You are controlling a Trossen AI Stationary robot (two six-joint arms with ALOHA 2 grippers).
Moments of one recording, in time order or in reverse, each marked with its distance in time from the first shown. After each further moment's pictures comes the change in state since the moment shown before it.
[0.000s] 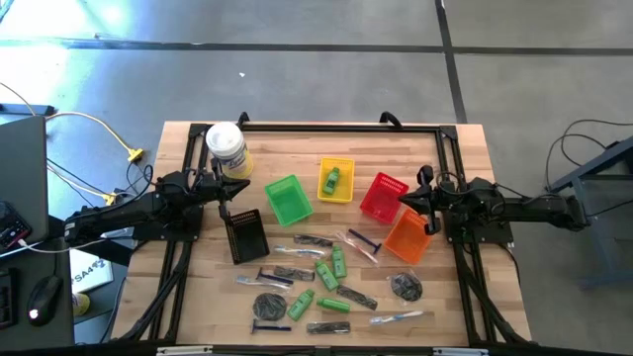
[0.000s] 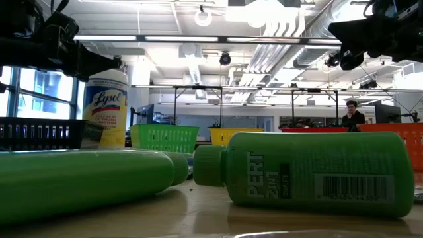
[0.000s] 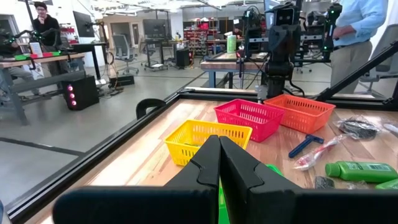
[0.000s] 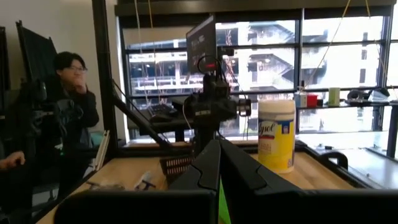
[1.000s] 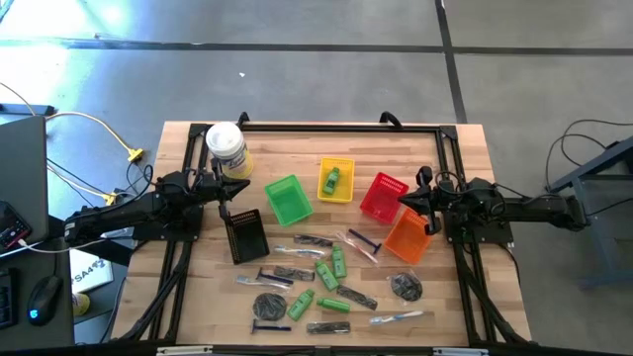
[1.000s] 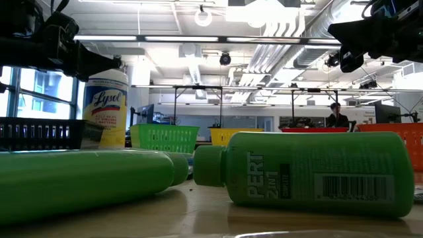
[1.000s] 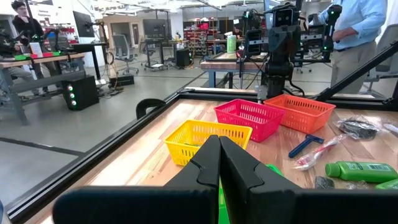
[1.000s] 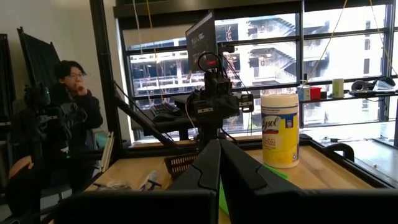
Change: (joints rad) left arm 0.000 0.000 0.000 0.000 0.000 0.000; right arm 0.000 0.000 -0.002 -0.008 -0.002 0.047
